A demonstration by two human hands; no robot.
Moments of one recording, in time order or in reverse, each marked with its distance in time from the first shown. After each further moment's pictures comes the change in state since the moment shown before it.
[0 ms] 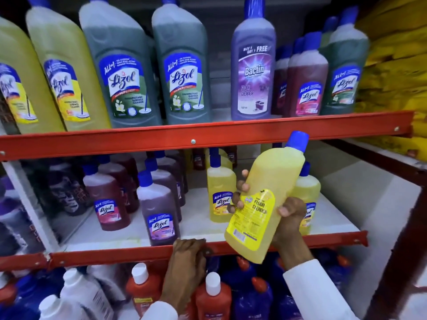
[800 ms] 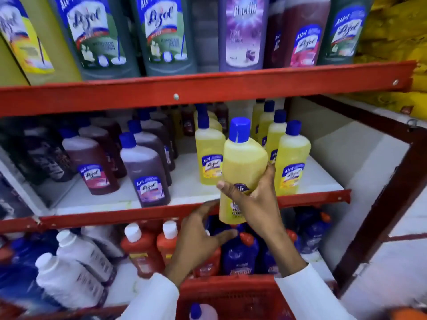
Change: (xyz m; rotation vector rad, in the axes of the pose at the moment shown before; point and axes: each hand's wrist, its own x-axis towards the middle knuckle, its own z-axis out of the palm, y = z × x) left_hand -0.024 0.081 -0.017 -0.550 -0.187 -0.102; right_hand -0.059 0.041 0.015 -1.213 0.785 -0.087
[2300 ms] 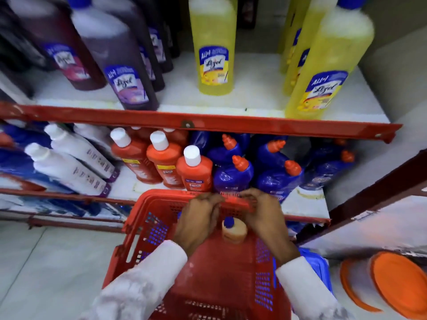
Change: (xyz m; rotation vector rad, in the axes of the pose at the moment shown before) left_hand -0.089 -0.082 0.111 0.466 -0.081 -0.198; right_hand -0.094 0.200 -0.088 -0.648 -0.442 0.307
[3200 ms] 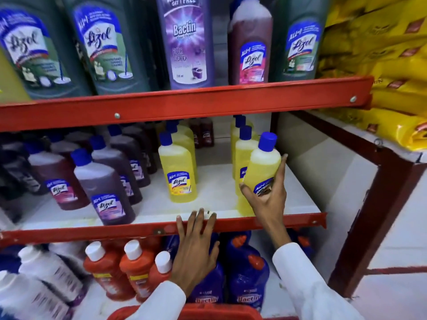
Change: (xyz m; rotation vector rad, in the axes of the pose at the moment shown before) left_hand 0.128 0.075 -0.039 0.442 0.215 0.196; right_hand 0.121 -0.091 -0.178 0.569 0.701 -0.391
